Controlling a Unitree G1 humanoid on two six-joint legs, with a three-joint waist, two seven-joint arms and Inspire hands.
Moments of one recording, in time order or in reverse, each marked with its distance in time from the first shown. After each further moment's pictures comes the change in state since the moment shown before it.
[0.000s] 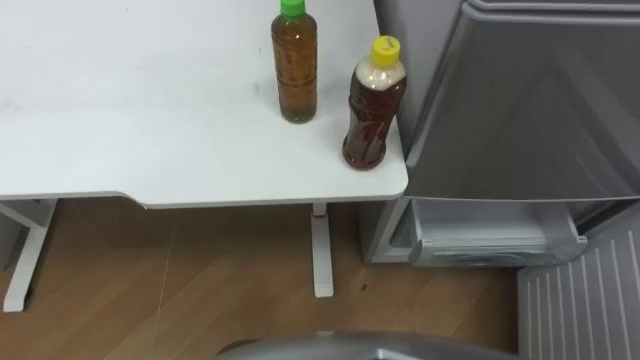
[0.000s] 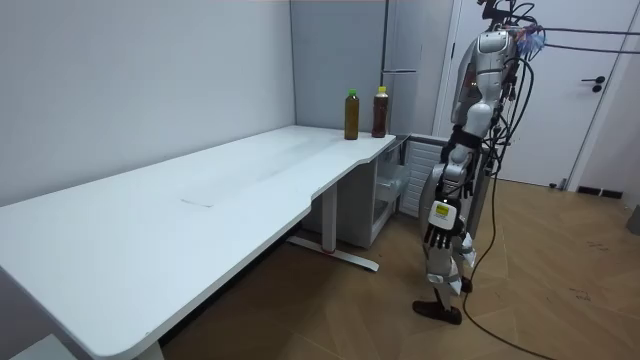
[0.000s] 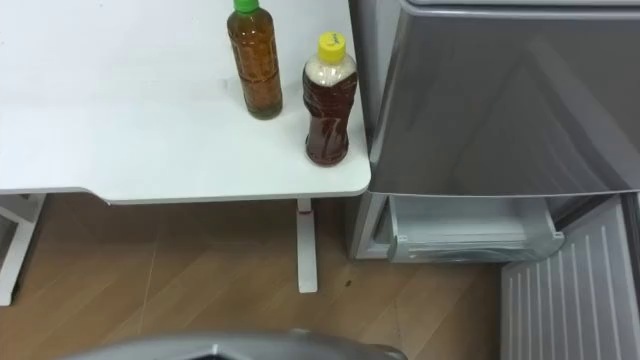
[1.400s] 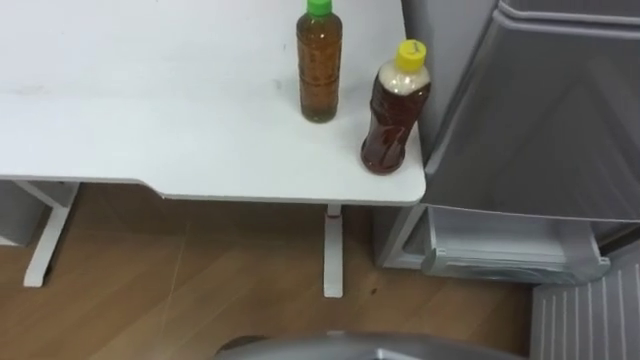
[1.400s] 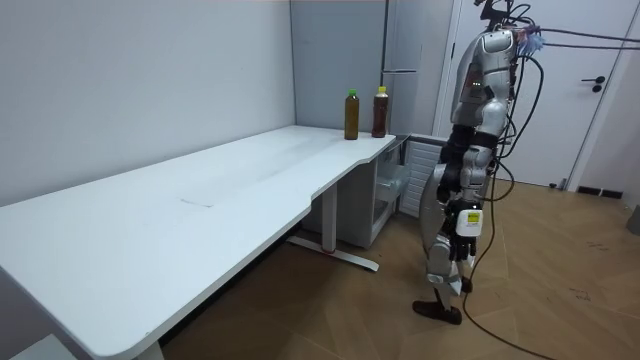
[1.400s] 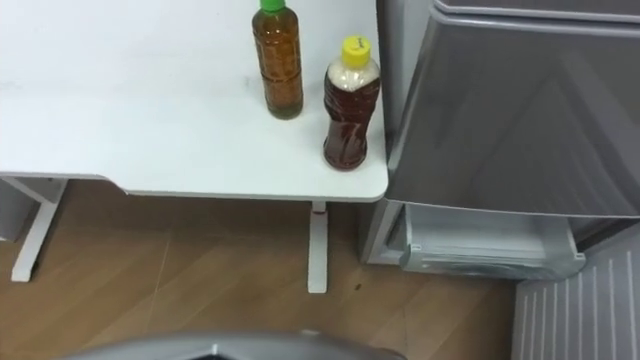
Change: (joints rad) left arm 0.075 0.017 0.293 -0.006 -0.691 -0.012 0.267; right arm -0.011 -0.021 -0.046 0.001 0.037 -0.012 -0.070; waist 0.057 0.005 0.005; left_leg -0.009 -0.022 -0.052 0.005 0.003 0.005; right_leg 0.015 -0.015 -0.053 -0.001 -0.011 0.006
